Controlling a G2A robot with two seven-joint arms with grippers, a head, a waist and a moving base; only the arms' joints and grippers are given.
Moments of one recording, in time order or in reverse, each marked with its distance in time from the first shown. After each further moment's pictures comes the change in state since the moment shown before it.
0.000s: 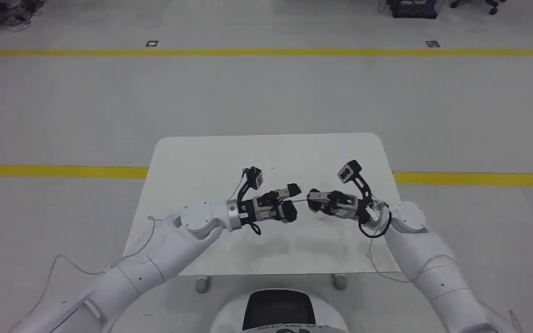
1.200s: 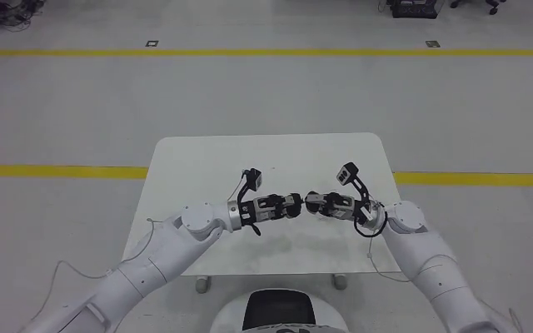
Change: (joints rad) left arm 0.037 -0.023 -0.059 0.004 0.088 0.067 0.001; right arm 0.009 0.003 -0.012 0.024 -0.075 0.021 -0.048
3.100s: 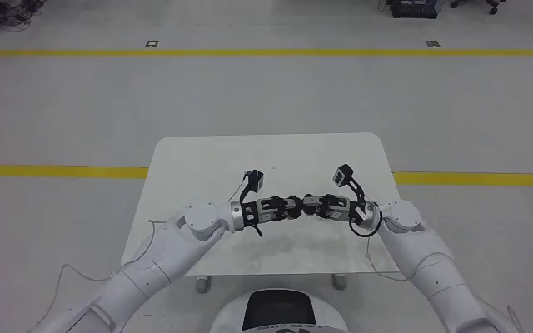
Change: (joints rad) left arm 0.026 -0.034 -0.048 0.008 0.075 0.057 -0.022; right arm 0.021 -0.004 -0.035 0.021 -0.039 0.025 -0.015
